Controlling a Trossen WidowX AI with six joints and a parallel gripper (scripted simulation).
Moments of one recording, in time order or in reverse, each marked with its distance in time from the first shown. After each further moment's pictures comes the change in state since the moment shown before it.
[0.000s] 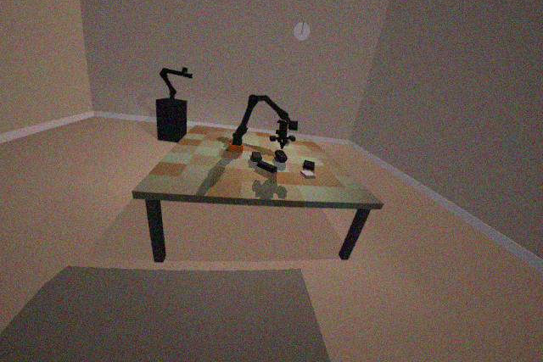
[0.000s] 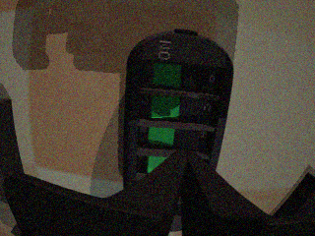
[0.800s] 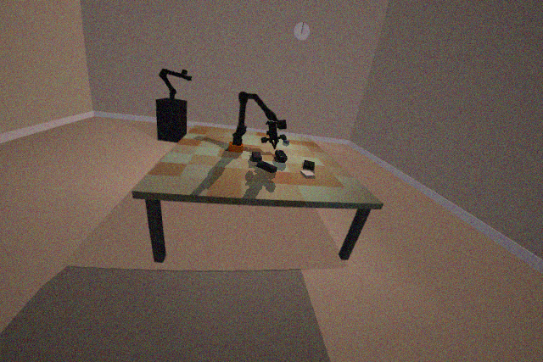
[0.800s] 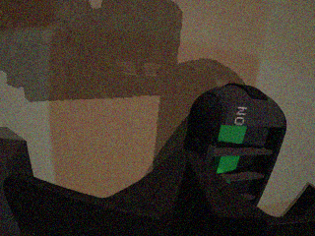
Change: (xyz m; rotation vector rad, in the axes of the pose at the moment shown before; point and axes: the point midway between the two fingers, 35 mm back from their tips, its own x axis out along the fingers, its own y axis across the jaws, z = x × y) arm 0.013 0.055 0.030 -0.025 0.022 -0.131
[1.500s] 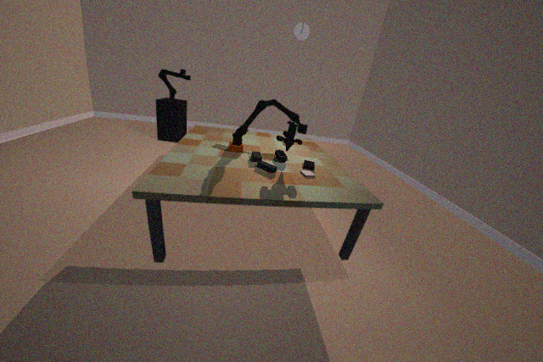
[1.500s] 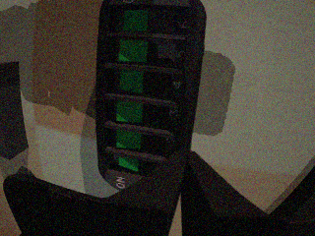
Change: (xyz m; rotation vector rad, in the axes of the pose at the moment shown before) arm 0.003 -0.091 -0.062 0.015 0.020 0.308
